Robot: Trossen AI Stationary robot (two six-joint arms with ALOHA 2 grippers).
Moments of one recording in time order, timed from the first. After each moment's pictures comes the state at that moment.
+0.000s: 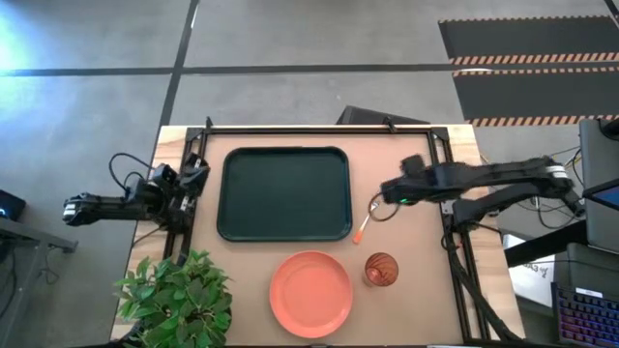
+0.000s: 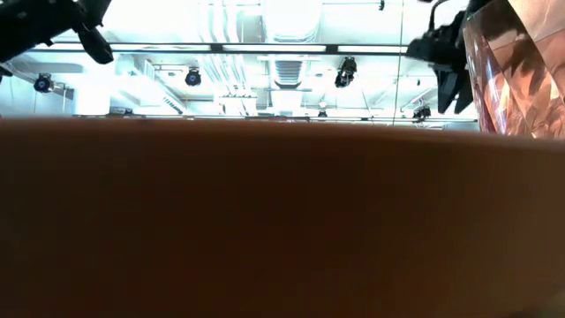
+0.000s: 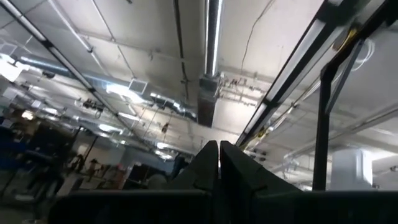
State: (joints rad) left arm 0.03 0.20 0.04 0.87 -0.19 -0.23; right arm 0.03 1.20 1.02 -1.24 0.48 1.28
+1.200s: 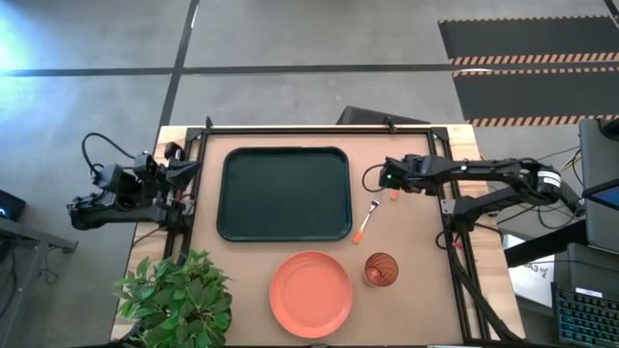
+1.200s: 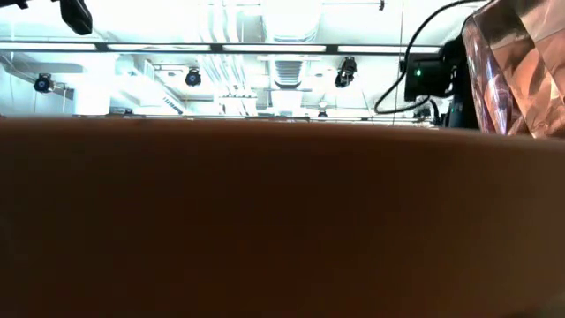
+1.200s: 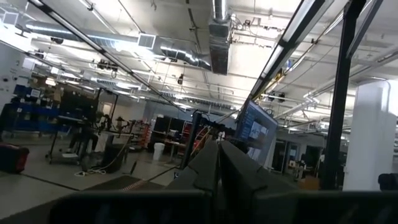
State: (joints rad) left arm 0.03 0.05 0.41 0.09 -0.18 -0.15; right arm -0.40 1.30 0.65 -0.76 0.31 1.35
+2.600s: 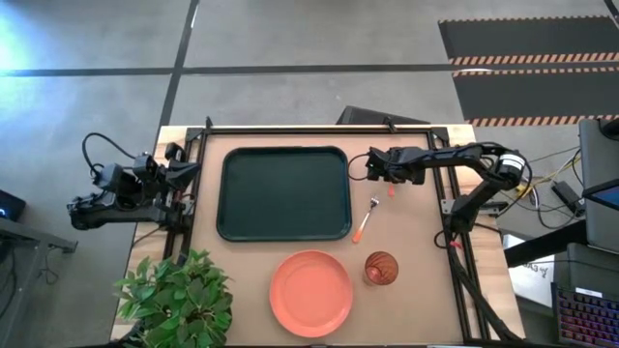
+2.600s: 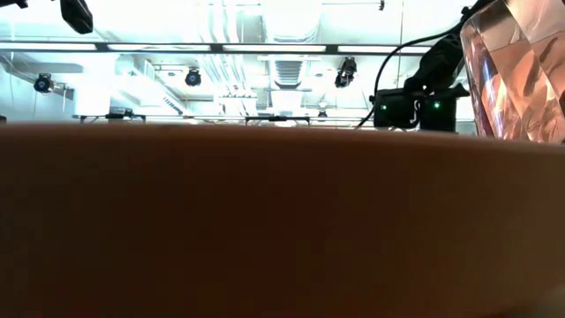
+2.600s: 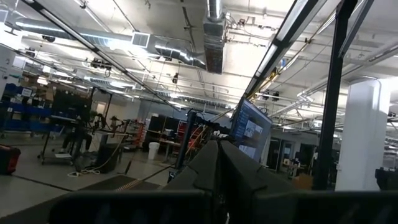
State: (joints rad) left arm 0.03 0.05 0.41 0.09 -0.16 -0.15; right arm -0.52 1.62 0.76 -0.64 0.35 1.16
